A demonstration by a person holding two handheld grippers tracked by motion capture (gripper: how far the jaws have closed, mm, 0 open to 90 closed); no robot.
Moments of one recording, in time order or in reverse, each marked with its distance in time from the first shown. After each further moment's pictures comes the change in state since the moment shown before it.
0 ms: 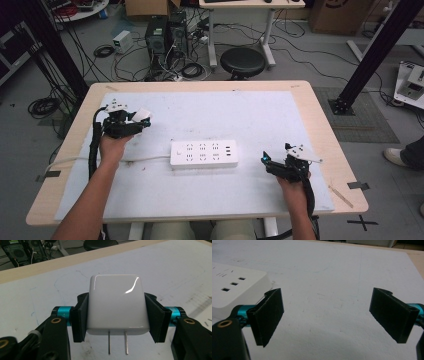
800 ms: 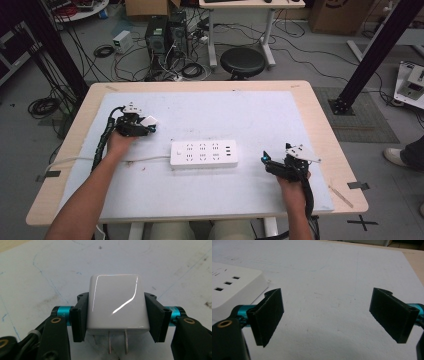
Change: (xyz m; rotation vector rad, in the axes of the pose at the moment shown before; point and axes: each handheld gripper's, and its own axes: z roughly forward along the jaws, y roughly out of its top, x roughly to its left) left arm 0.041 -0.025 0.071 0.187 -0.088 0.135; right arm 0.002 0.001 0.001 0.010 -0.032 -0.004
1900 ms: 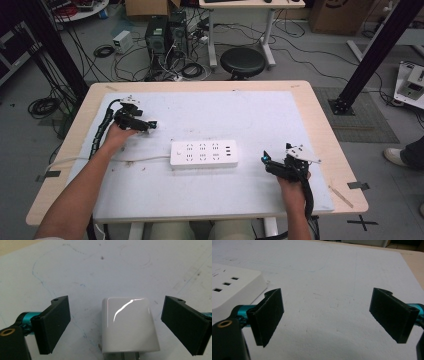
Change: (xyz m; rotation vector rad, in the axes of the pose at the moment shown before) left arm 0.019 0.014 0.010 0.048 -0.063 -0.015; right arm 0.001 0.000 0.000 -0.005 -0.007 0.005
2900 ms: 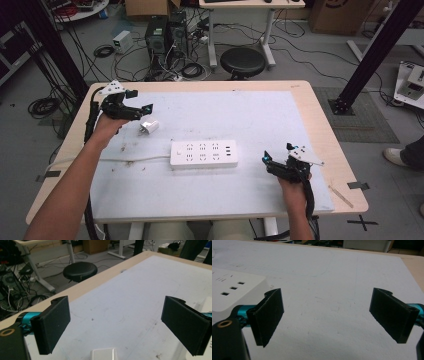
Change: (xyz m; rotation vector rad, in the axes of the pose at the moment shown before) left arm -0.022 0.040 -0.066 -0.336 -0.029 0.083; right arm -0.002 -0.002 -0.004 -0.040 0.017 0.001
